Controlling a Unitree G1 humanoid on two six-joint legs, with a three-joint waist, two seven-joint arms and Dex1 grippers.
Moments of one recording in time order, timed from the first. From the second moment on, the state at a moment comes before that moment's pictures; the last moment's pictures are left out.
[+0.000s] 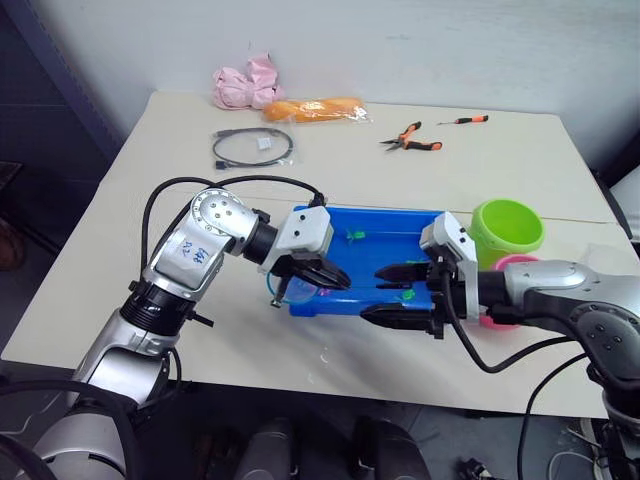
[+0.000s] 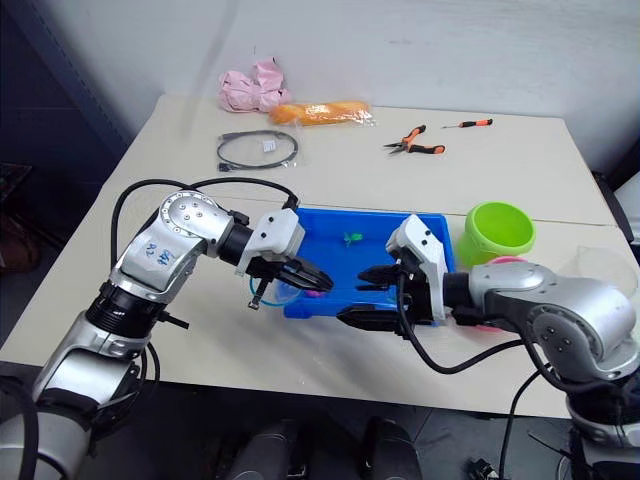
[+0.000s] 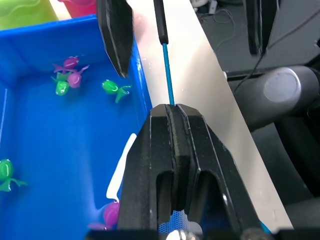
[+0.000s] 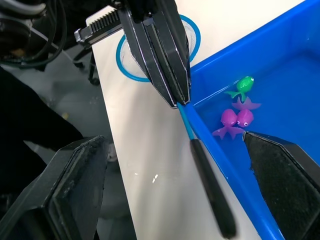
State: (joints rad) left arm -0.87 0.55 -0.35 0.01 -0.24 0.42 -1.32; right arm -0.48 -0.81 -0.01 -0.51 1.01 1.14 0.67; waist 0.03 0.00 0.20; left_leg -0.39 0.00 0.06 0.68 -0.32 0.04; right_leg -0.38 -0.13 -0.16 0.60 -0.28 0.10
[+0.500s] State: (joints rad) left arm -0.83 0.55 -0.35 -0.03 -0.23 0.46 -1.28; right arm -0.47 -0.75 -0.02 -0.47 1.04 1.14 0.63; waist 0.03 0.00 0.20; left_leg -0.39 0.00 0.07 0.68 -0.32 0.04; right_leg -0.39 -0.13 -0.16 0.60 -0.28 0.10
